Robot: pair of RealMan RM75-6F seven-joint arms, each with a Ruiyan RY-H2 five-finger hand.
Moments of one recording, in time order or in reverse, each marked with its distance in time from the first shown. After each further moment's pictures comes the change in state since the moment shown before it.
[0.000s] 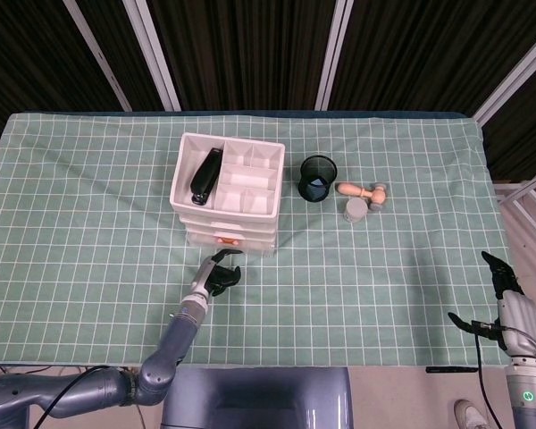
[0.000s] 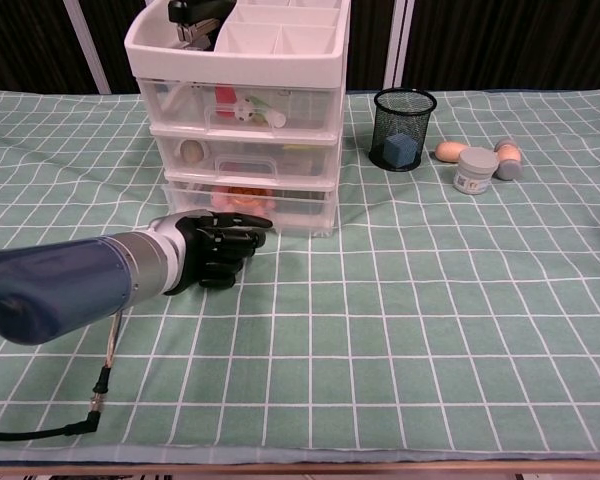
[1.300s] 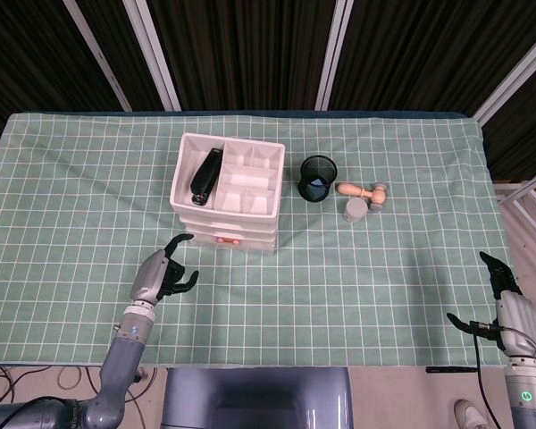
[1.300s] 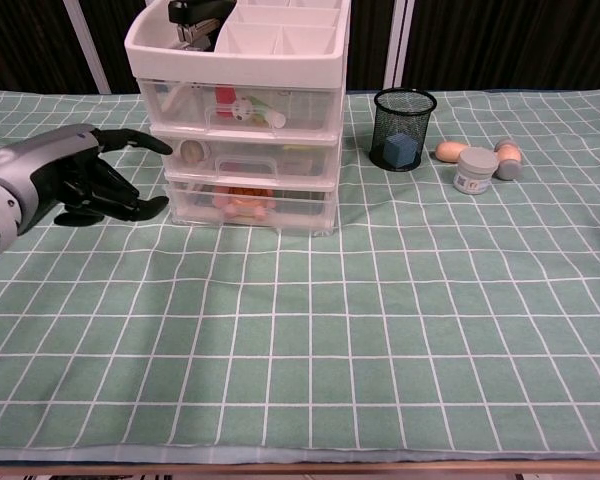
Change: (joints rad) left arm 0.155 0.277 0.215 -0.300 0.439 0.333 0.334; right arm 0.001 -0.003 -0.002 0.000 -0.002 0.000 -0.010
